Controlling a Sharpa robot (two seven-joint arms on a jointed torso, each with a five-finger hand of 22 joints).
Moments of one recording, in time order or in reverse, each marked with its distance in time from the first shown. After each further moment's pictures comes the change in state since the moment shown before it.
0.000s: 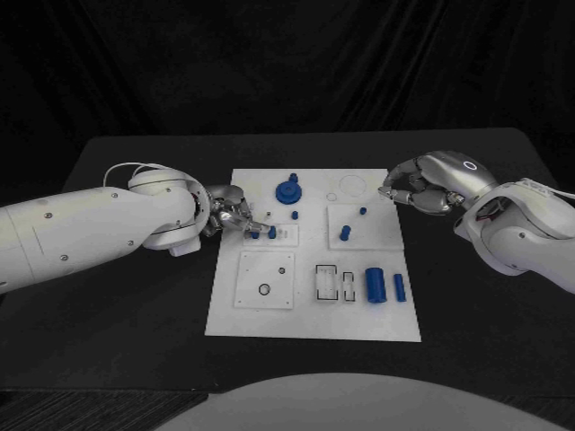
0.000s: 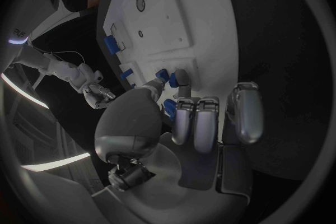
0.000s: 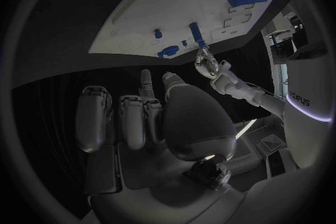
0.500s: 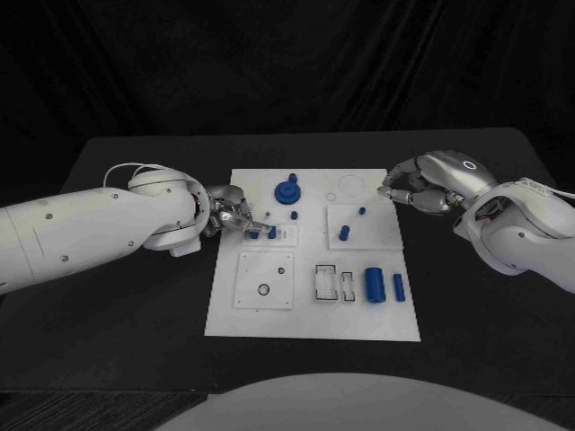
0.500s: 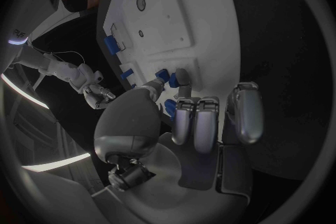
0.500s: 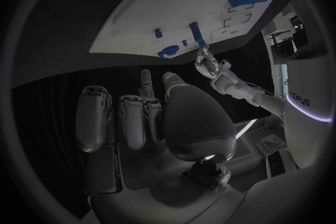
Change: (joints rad) left arm 0.000 0.004 -0.001 0.000 -0.001 -0.003 0.000; left_hand -0.029 -0.017 0.012 0.012 -0.051 0.013 0.002 -0.010 -0.019 0.000 0.000 0.000 0.000 0.000 0.000 0.000 0.000 0.000 0.000 0.000 0.000 0.000; right arm 0.000 -0.001 0.000 0.000 0.000 -0.002 0.000; right_hand 0.000 0.000 -0.003 -0.003 -0.008 0.000 0.000 0.000 0.001 0.000 0.000 0.000 0.000 0.000 0.000 0.000 0.000 0.000 0.000 0.000 0.000 0.000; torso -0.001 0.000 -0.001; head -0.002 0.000
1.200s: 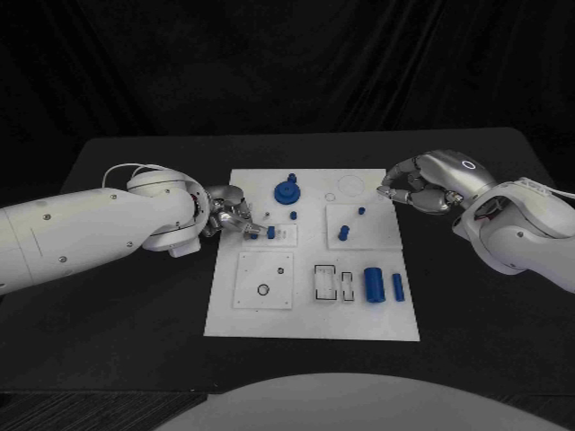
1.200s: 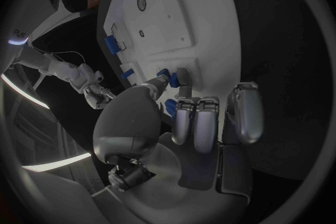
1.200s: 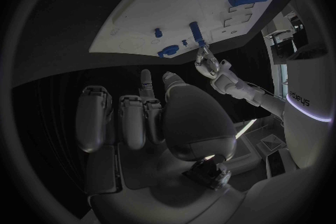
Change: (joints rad) left arm 0.000 -0.002 0.000 0.004 0.000 -0.002 0.002; left_hand -0.009 -0.027 0.085 -0.020 -0.017 -0.007 0.000 -0.028 -0.046 0.000 0.000 0.000 0.000 0.000 0.000 0.000 0.000 0.000 0.000 0.000 0.000 0.000; right arm 0.000 0.001 0.000 0.000 0.000 -0.002 0.000; right_hand 0.000 0.000 0.000 0.000 -0.008 0.000 0.000 0.000 0.000 0.000 0.000 0.000 0.000 0.000 0.000 0.000 0.000 0.000 0.000 0.000 0.000 0.000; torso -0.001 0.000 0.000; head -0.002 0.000
